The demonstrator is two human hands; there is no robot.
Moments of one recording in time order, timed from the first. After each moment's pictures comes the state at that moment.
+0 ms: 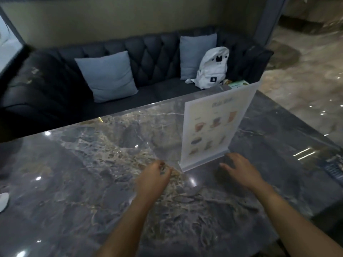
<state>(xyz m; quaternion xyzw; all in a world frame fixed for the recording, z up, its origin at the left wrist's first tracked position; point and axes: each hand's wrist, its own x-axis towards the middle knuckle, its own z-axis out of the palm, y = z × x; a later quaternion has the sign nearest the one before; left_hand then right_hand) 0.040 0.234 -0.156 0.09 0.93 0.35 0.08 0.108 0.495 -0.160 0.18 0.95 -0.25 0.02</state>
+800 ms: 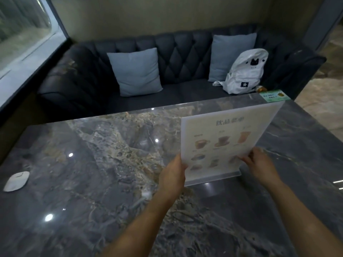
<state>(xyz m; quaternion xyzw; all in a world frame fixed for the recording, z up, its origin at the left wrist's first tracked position) 0.016 0.303 -0.153 0.09 0.92 0.39 0.06 0.025 0.554 -0.156 0.16 0.92 -0.36 -0.05</state>
